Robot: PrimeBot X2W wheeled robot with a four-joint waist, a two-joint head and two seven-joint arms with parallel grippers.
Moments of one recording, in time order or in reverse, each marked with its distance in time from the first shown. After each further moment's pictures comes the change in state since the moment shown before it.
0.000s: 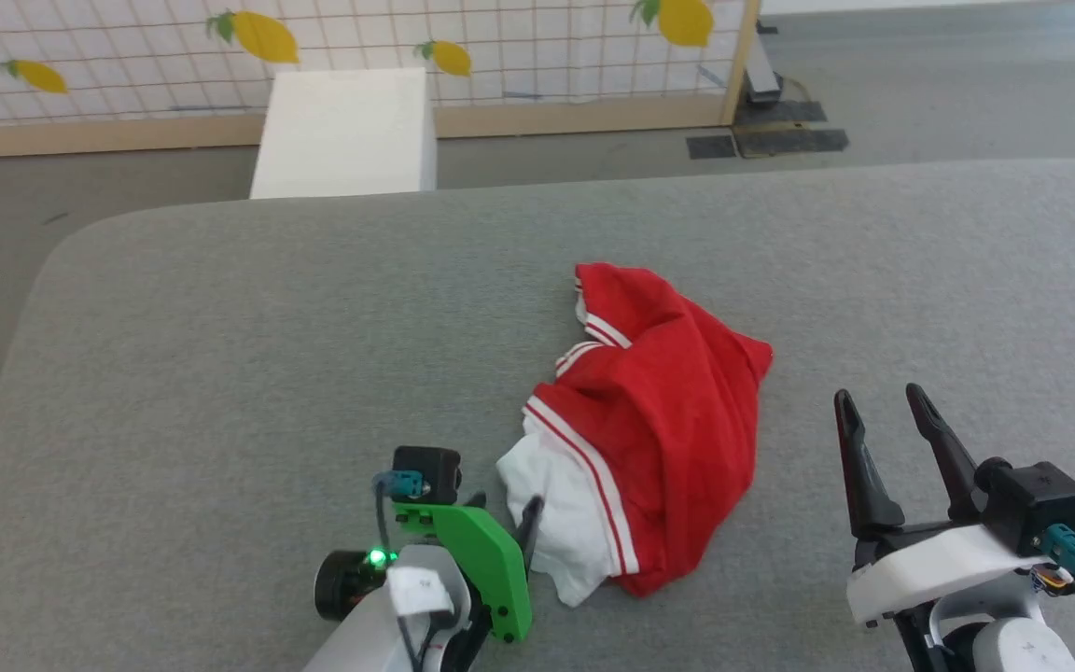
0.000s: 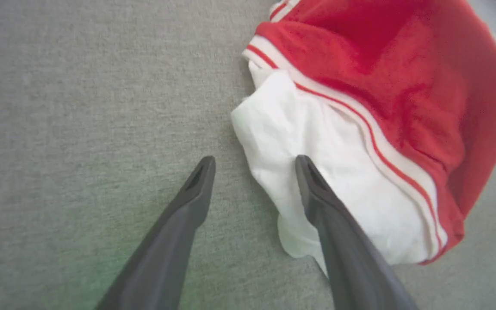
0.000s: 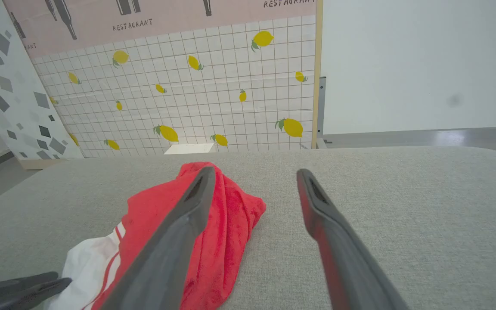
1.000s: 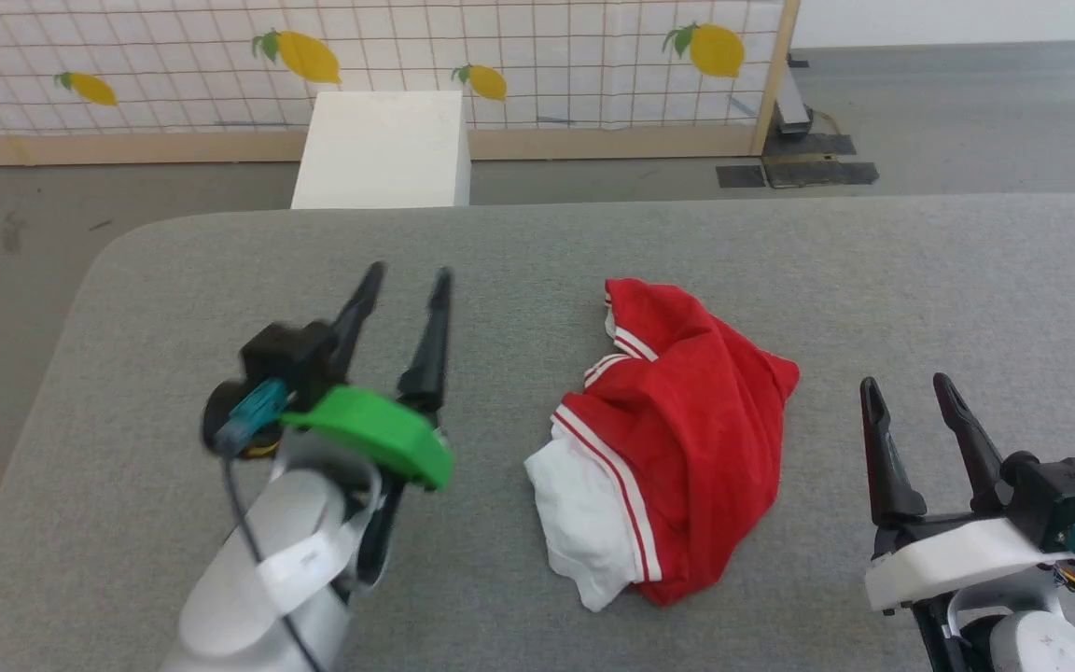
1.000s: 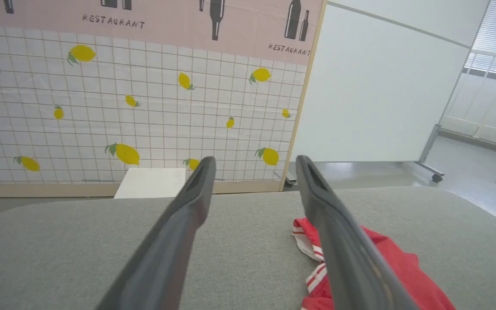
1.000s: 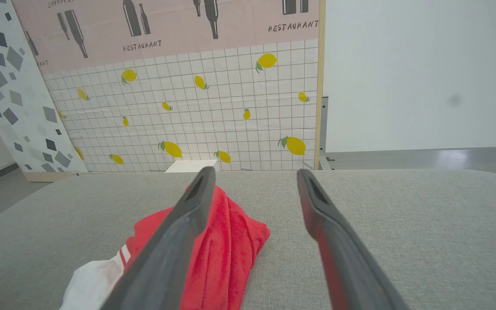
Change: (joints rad) left arm -0.113 0.144 0.063 -0.257 0.042 0.018 -0.344; right arm -0.012 0.000 -0.039 0.004 -0.003 0.000 -0.020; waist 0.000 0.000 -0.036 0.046
